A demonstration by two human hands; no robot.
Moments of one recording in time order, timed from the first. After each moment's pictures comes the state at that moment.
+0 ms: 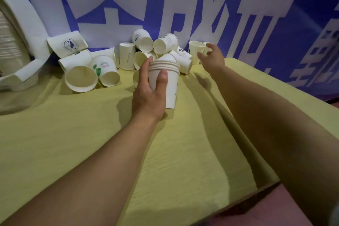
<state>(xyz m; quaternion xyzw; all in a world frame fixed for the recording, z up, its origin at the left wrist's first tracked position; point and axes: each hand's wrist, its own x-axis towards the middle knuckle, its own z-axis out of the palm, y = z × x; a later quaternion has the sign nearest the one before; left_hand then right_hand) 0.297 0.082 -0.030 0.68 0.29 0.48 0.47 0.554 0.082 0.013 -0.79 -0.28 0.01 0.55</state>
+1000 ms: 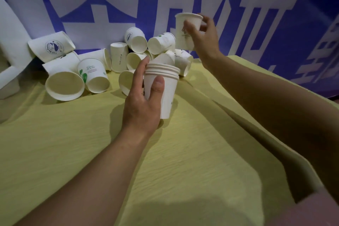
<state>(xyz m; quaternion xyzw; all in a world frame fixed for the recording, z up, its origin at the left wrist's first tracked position) 0.304 0.087 -0.035 0.70 0.24 0.49 0.46 0.541 0.106 0.044 -0.63 -0.40 0.01 0.66</state>
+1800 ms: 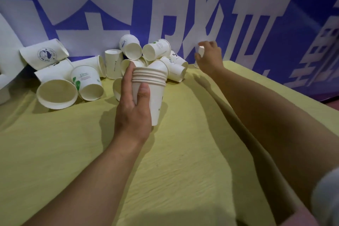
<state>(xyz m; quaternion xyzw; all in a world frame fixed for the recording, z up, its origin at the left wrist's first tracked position) 0.303 0.090 -0.036 0.69 0.26 0.49 0.46 0.623 0.107 0.007 -0.84 -0.37 -0.16 0.36</state>
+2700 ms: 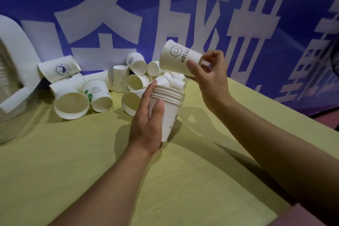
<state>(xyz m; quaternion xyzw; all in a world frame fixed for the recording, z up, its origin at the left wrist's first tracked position) 0.298 0.080 -0.030 0.70 0.19 0.47 0.50 0.462 0.023 0.044 -0.51 -0.44 0.05 0.74</state>
